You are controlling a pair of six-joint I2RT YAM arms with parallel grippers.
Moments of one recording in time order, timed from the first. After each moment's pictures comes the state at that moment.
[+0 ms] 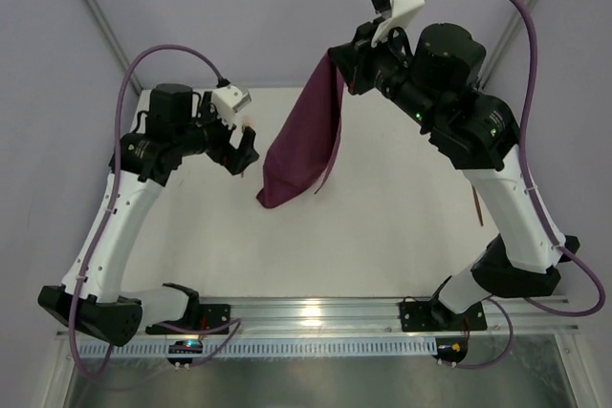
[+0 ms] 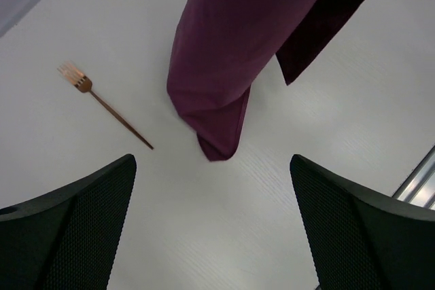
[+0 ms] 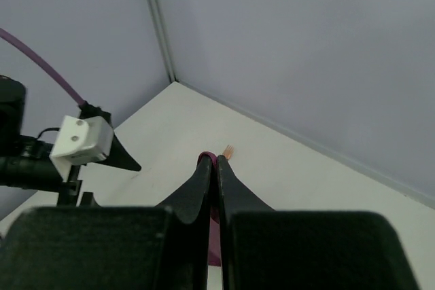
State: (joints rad) left arm -0.31 1.25 1.53 -0.87 0.42 0.31; right arm 0.79 1.55 2.30 -0.73 0.19 0.05
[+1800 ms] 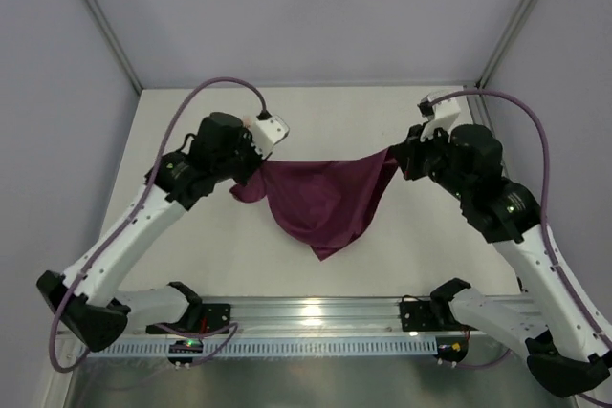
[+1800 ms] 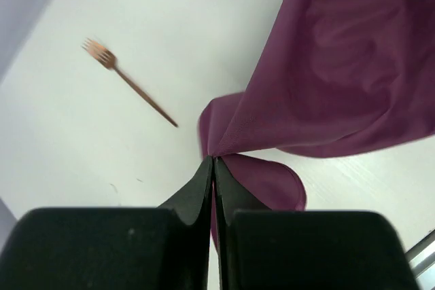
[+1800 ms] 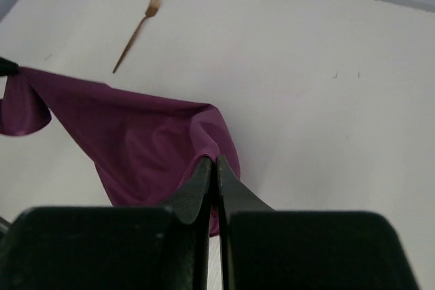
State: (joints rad) left arm -0.62 1.26 1.25 -0.75 -0.03 0.36; right arm 0.49 0.95 1.21 -0.62 0.04 0.15
